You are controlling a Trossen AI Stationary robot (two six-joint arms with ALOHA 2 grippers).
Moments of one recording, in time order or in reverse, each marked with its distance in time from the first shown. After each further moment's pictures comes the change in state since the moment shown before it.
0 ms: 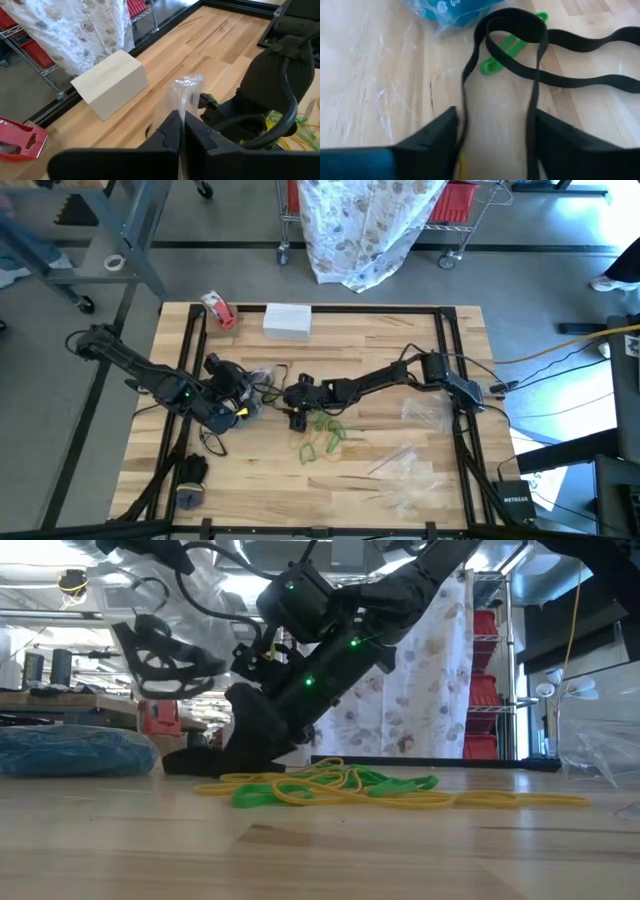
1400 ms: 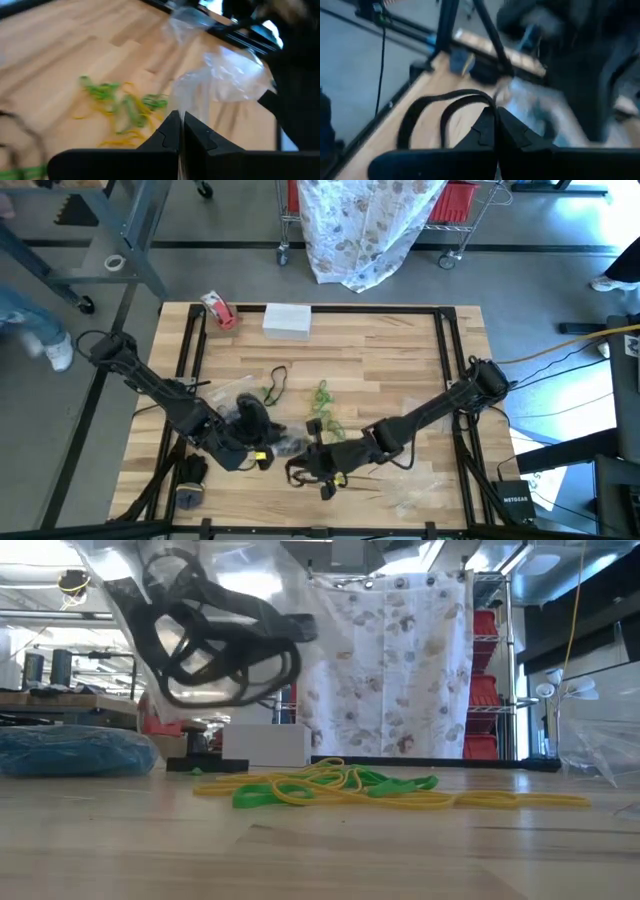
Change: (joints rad) left arm -0.131 0.247 0.001 0.582 0.223 0.022; right arm 0.430 -0.381 -0.001 0.007 0.207 -0.340
